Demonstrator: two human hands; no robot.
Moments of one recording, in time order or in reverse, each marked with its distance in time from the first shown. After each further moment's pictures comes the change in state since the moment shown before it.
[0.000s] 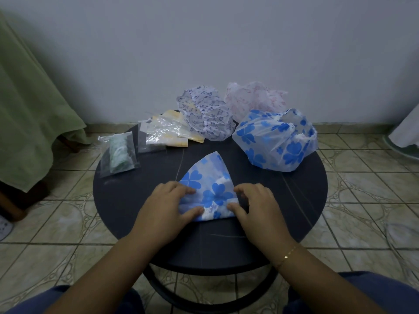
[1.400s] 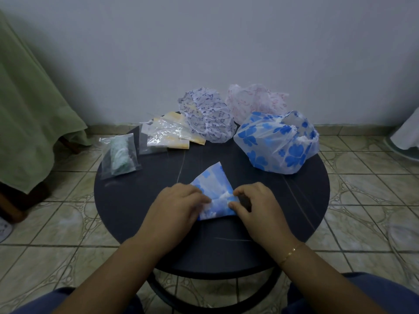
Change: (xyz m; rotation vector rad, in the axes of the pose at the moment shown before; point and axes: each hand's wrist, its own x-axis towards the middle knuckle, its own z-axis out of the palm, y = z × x) left_hand 0.005 0.002 0.005 0.143 0.105 0.322; right_hand 0.009 0.004 0.001 0.065 -0.007 -0.031
